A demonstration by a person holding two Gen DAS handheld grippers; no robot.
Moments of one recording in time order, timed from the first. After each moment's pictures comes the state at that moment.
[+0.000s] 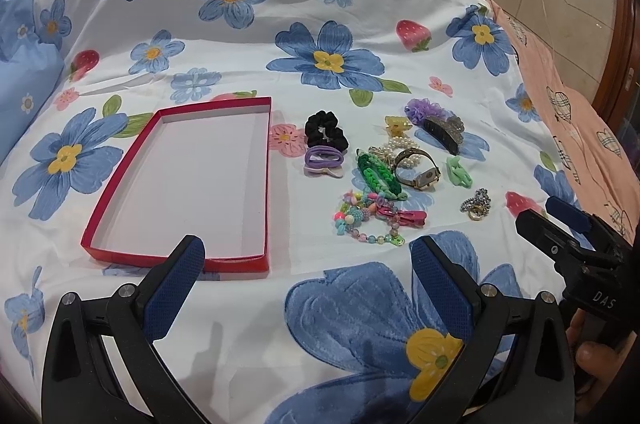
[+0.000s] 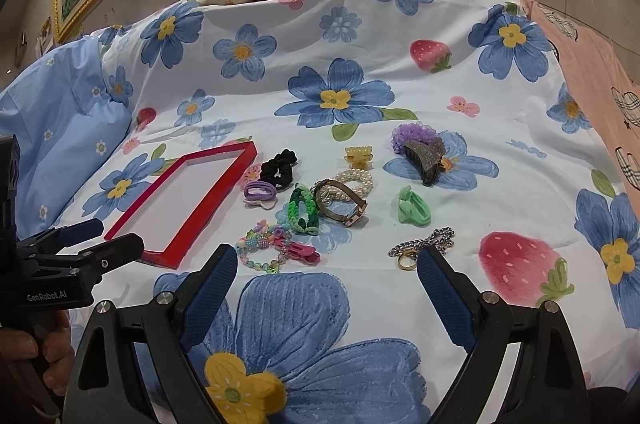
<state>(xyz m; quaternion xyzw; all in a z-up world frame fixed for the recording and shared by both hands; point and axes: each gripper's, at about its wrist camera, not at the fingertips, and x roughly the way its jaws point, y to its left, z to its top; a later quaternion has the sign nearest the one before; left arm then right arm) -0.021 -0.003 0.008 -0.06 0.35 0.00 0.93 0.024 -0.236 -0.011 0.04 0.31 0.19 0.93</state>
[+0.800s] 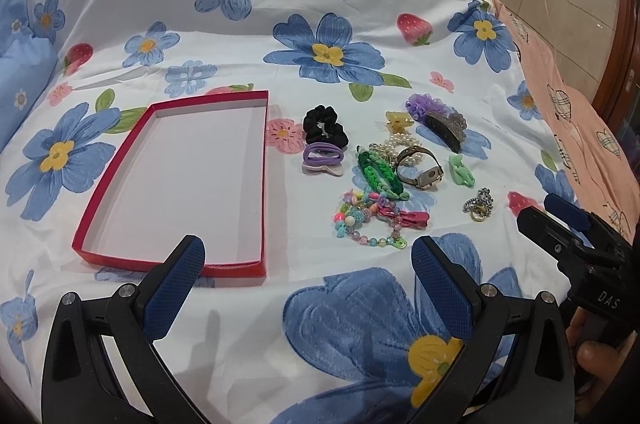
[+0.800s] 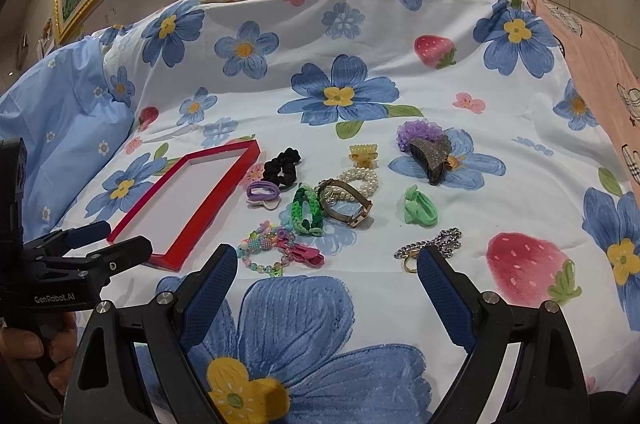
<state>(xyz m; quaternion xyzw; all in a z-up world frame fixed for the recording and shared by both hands) -0.003 0.000 0.000 -0.07 0.37 0.00 0.93 0.028 -0.233 -0.012 0.05 0.31 0.20 0.93</state>
